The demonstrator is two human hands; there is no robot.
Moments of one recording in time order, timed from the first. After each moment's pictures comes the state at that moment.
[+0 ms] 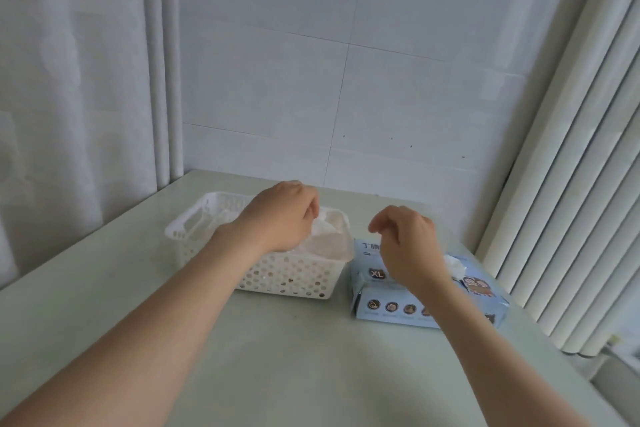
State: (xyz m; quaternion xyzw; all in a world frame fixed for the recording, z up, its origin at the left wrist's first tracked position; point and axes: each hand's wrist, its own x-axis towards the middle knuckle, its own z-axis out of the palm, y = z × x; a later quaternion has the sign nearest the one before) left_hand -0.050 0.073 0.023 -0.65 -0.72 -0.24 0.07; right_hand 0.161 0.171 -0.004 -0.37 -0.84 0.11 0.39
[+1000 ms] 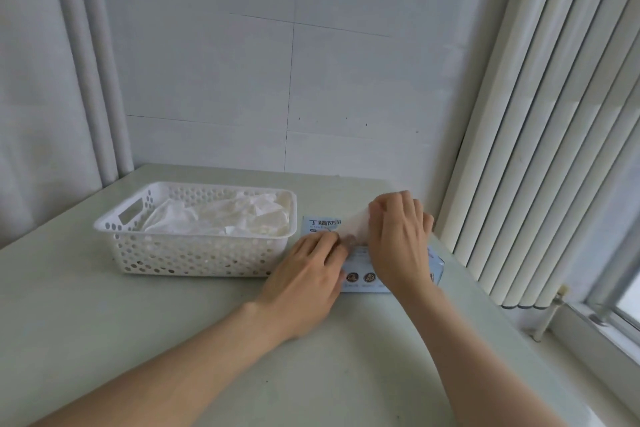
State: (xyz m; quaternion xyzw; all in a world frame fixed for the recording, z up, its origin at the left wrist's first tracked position) left_hand 0.075 0.091 -0.090 -0.74 -0.57 -0.25 0.24; right_hand 0.225 0.197 -0.053 -0.40 -0.76 -0.06 0.52
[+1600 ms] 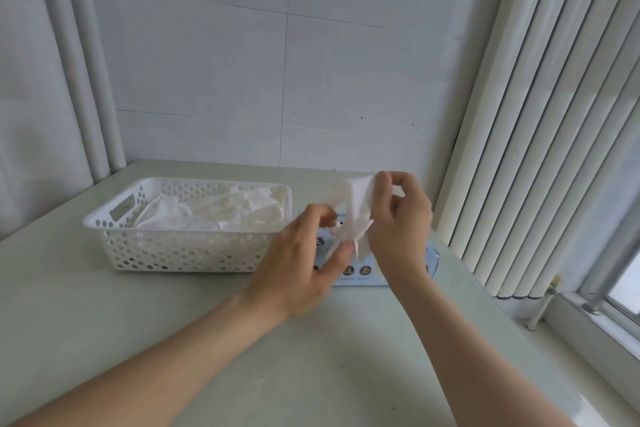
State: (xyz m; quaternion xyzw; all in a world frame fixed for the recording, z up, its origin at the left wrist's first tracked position) left_hand 0.081 0.076 -0.061 -0.68 -0.54 -0.50 0.03; right_hand 0.218 0.152 -0.013 -0.36 -0.64 0.25 0.63
